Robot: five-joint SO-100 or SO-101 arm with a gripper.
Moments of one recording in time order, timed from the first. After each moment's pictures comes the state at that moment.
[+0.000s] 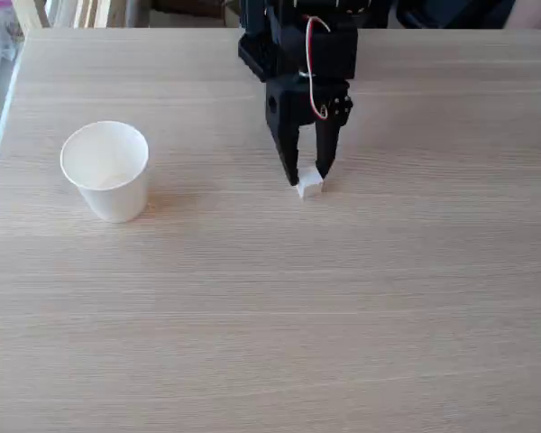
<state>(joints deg) 1.8 141.3 164.6 32.3 -107.8</state>
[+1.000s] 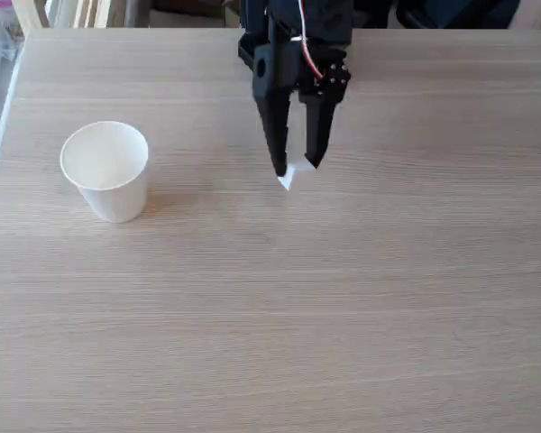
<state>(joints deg) 8.9 153.7 155.8 30.9 -113.5</state>
